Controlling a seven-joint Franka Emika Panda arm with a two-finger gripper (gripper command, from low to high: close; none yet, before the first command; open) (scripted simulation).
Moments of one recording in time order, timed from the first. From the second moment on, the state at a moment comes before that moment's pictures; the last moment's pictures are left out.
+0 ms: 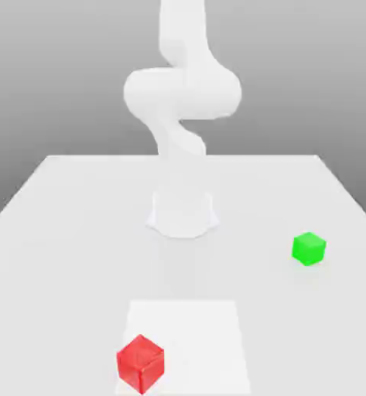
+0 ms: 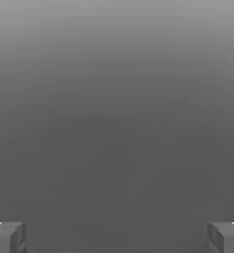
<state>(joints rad) -0.03 -0.71 0.02 -2.32 -0.01 2.34 0.85</state>
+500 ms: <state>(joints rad) -0.17 -0.16 0.07 -2.43 -0.07 2.55 1.19</state>
